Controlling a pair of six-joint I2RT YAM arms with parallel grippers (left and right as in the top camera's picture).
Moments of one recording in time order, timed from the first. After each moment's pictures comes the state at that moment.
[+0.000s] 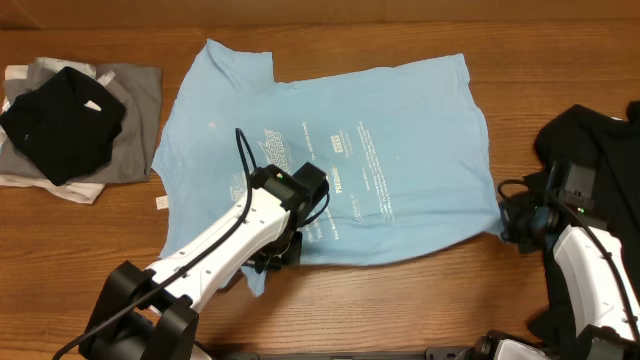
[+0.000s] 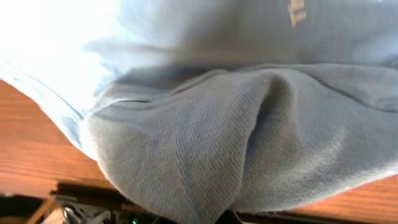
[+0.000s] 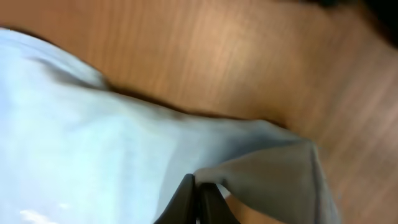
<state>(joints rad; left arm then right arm) -0.63 1.63 1.13 -1.32 -0.10 -0.55 -0.33 1.33 0.74 -0.61 -0.13 0.94</state>
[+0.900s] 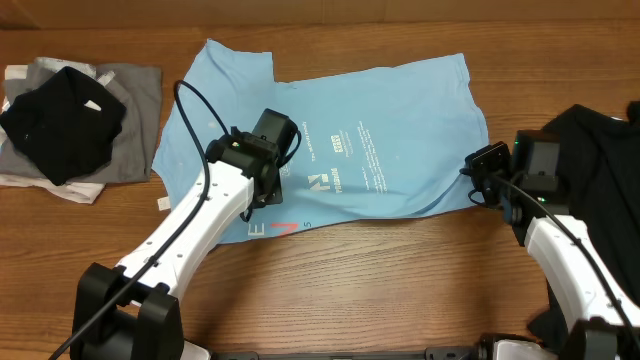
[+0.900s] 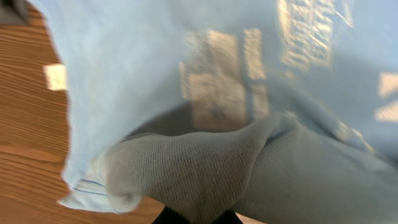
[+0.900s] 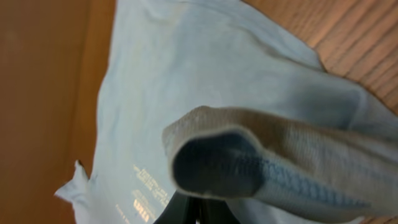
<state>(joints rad) -0.42 1.63 1.22 -1.03 -0.31 -0.57 -0.09 1.39 0.75 -0.20 -0.18 1.05</state>
